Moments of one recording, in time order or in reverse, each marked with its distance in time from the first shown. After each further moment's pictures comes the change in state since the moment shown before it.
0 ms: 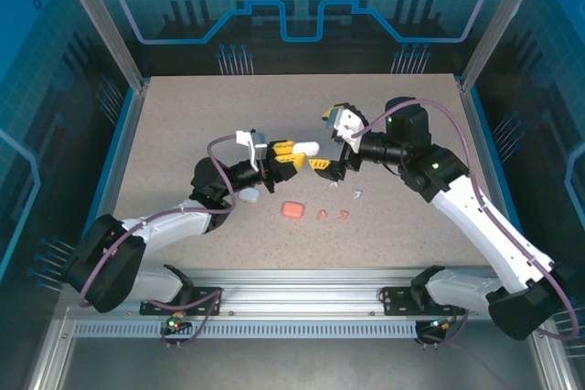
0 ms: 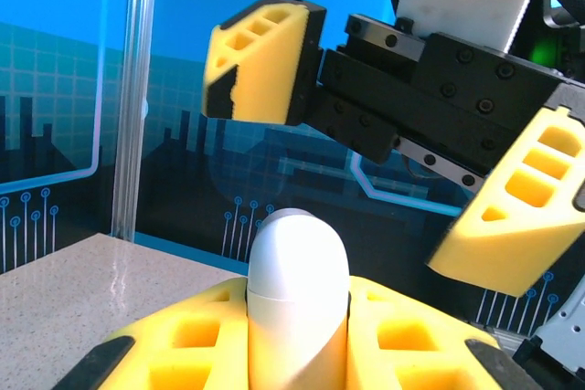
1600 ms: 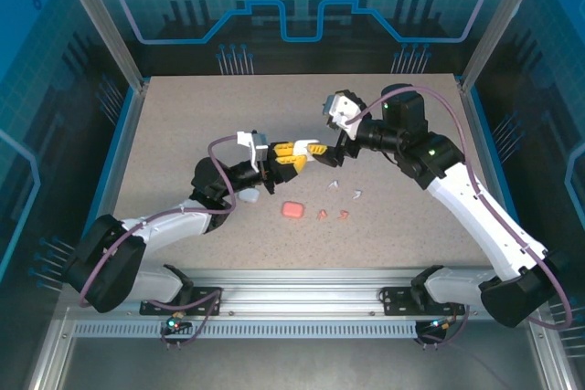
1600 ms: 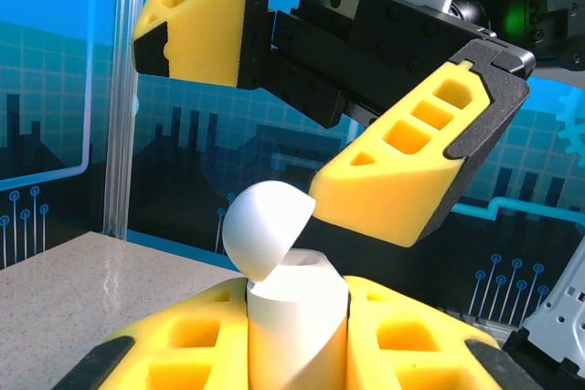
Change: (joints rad) left arm -0.002 0.000 0.000 -0.004 0.022 0.003; right arm -0.016 0.071 0.099 -0.041 0.076 -0.033
